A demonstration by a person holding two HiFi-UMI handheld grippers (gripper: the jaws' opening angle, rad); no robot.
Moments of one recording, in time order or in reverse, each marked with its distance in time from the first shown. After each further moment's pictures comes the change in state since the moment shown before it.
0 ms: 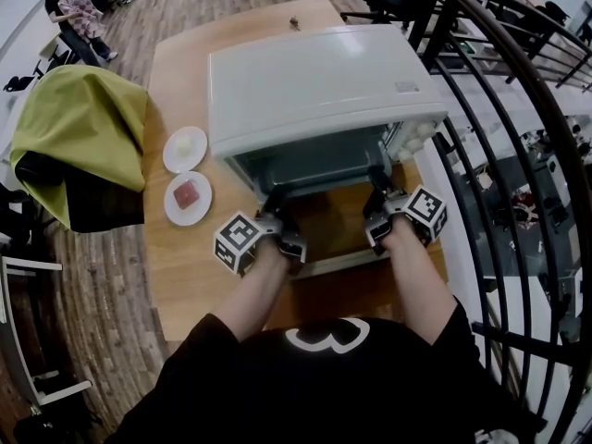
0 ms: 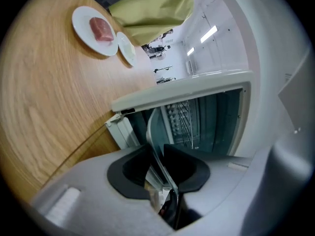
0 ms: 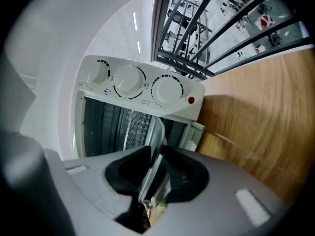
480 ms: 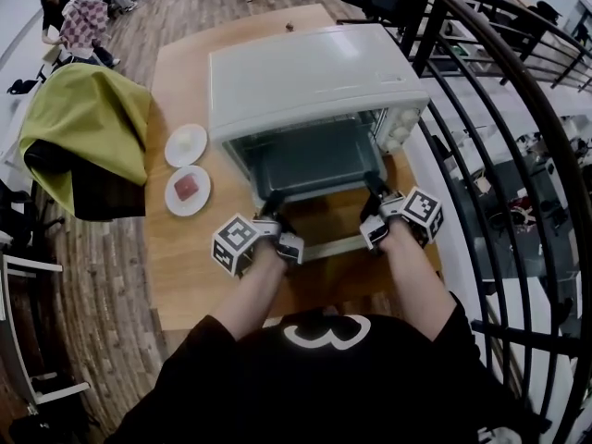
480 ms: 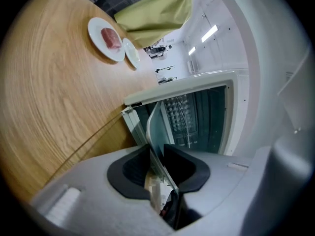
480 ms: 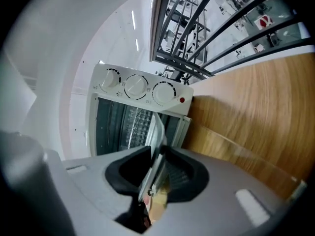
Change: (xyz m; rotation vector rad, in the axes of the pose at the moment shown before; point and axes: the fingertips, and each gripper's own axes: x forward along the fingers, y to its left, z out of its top) left arm -0.043 0.000 -0.022 -0.005 0.002 0.029; right arm -0.045 0.002 -0.019 0.014 0.030 -0.013
